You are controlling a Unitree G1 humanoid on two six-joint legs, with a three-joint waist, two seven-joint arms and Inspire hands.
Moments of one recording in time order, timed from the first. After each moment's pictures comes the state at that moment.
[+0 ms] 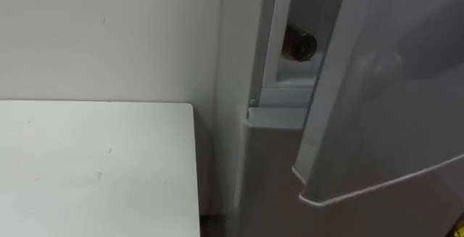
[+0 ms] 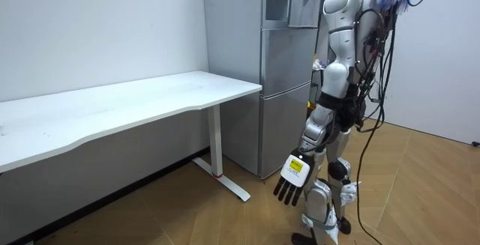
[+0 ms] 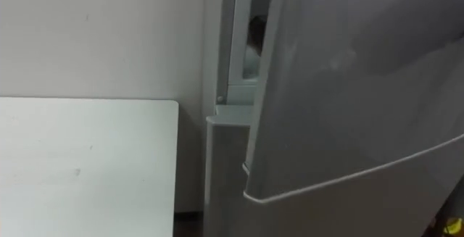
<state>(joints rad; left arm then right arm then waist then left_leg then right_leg) 0.30 0.20 0.22 1.10 0.05 0.02 0.16 -0.21 -0.55 -0.36 -0.32 0.40 -0.06 -0.41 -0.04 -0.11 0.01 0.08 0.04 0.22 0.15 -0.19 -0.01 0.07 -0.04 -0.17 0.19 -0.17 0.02</state>
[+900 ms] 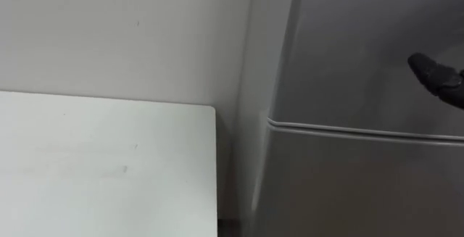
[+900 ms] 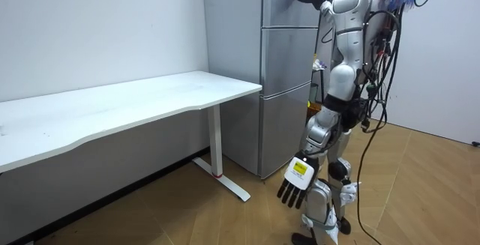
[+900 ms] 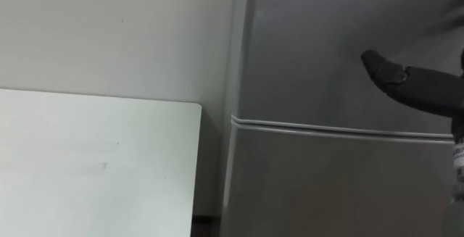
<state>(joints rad) 0.28 0.23 0.14 1.10 0.08 0.05 0.13 -0.30 -0.55 -0.23 -0.15 0.34 -0.09 -0.30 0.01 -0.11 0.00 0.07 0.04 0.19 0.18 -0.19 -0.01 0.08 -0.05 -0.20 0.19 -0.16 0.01</state>
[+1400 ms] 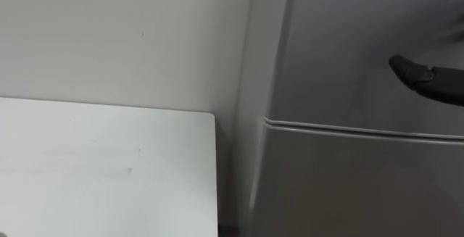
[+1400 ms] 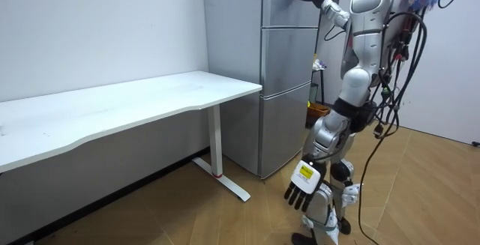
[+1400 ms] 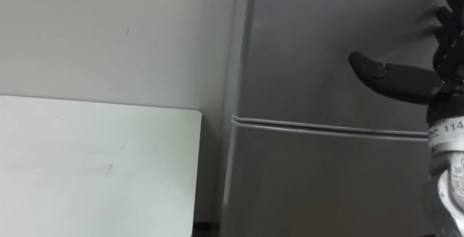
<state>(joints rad) 0.28 0.24 0.11 1.07 0.14 0.12 0.10 -0.45 -0.55 -0.18 0.12 0.34 -0.09 -0.26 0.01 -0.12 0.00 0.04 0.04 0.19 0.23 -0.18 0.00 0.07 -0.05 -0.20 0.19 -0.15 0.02</state>
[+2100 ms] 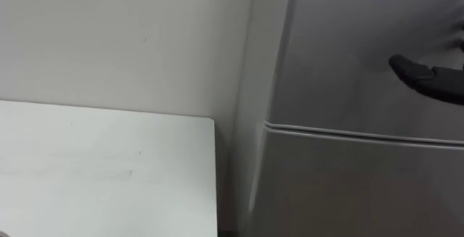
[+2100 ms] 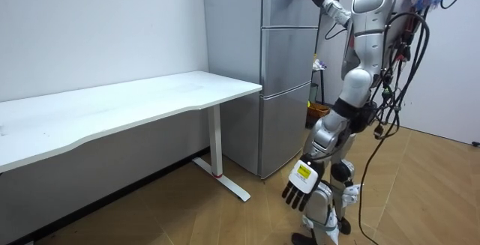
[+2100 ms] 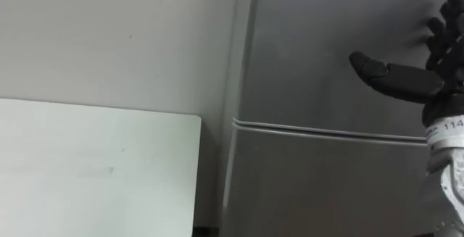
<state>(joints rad) 0.29 0.26 0.10 1.03 0.15 0.12 0.08 -0.46 -0.55 -0.21 0.10 0.46 -0.06 -0.25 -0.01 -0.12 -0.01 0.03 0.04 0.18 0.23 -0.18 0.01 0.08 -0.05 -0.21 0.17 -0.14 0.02</state>
